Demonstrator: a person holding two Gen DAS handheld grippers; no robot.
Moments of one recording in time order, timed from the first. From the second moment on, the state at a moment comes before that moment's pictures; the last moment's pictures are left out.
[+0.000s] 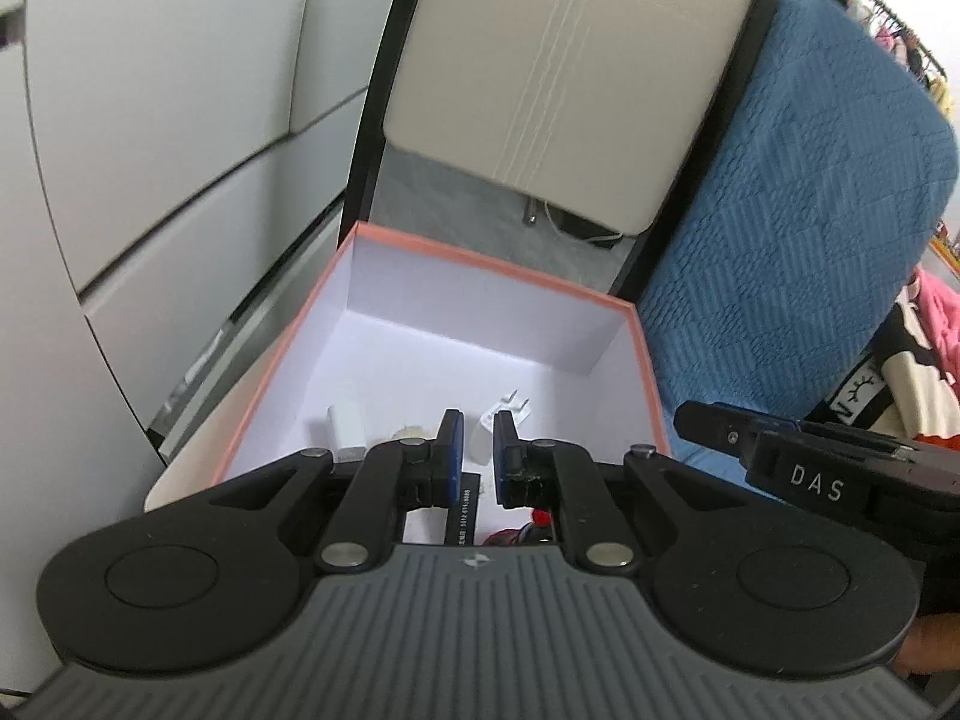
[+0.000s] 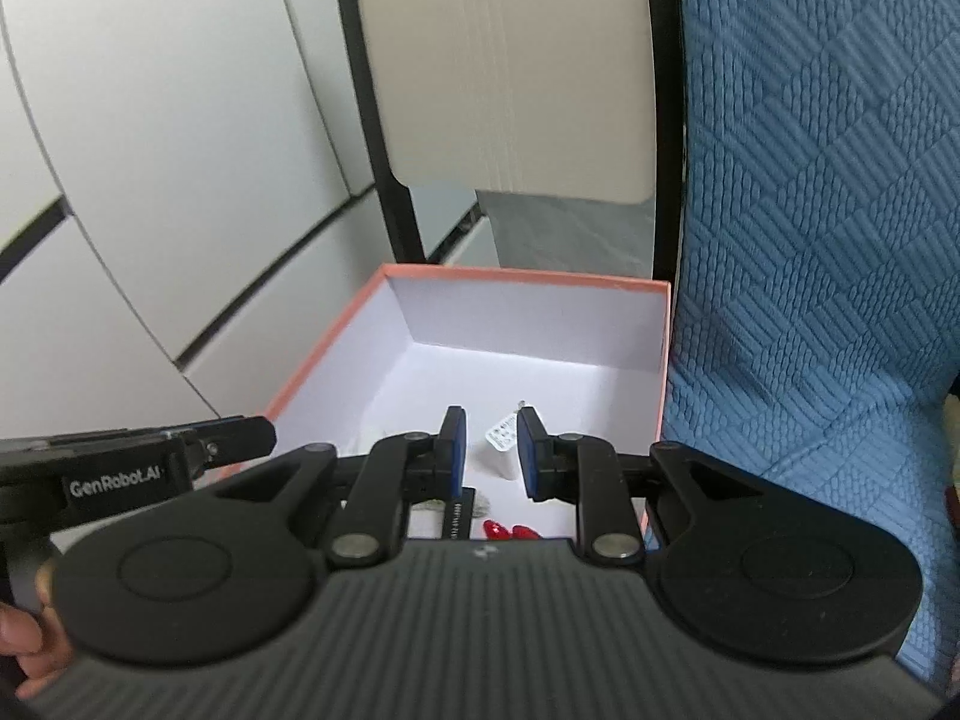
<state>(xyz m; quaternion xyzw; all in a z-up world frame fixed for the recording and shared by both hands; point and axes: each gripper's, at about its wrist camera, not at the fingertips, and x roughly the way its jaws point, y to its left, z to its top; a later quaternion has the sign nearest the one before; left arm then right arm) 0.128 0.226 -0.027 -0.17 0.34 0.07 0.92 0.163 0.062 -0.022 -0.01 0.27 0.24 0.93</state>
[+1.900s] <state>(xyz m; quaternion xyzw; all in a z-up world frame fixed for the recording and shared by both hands) -0.010 0.164 -0.024 -0.12 0.33 0.10 0.93 0.052 -0.029 -0.052 -0.02 0.25 0.22 0.94</state>
